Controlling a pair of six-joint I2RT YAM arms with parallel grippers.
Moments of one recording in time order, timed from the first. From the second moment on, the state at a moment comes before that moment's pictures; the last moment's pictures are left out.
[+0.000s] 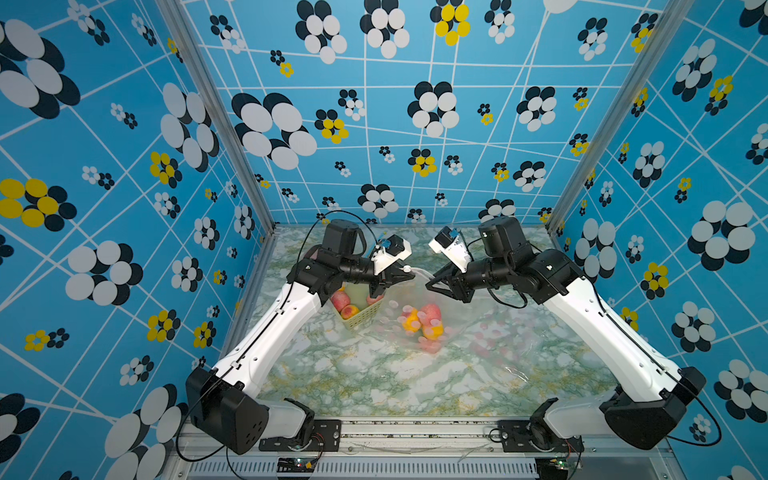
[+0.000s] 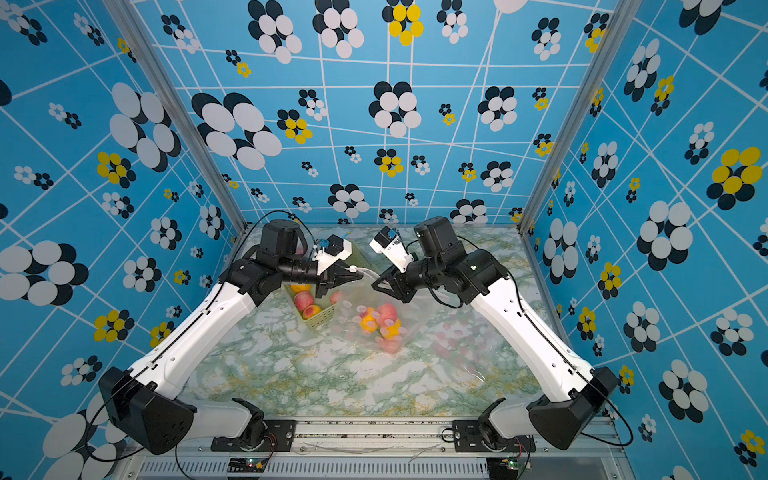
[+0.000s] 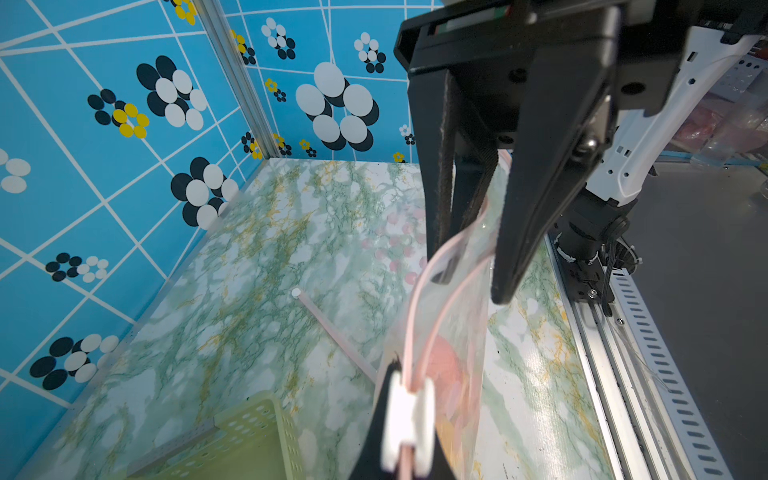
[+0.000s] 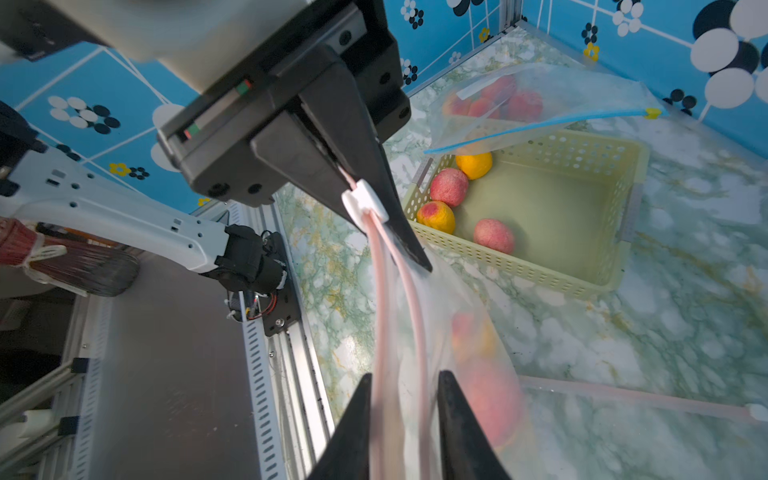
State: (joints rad) left arm -0.43 1.37 1.36 -0.55 0.92 0.53; right arm 0.63 1.40 1.62 -0.94 -0.49 -0.12
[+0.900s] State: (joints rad) left arm -0.37 1.28 1.22 -0.30 1.01 0.29; right arm 0.63 1.38 1.61 -0.92 -0.45 -0.12
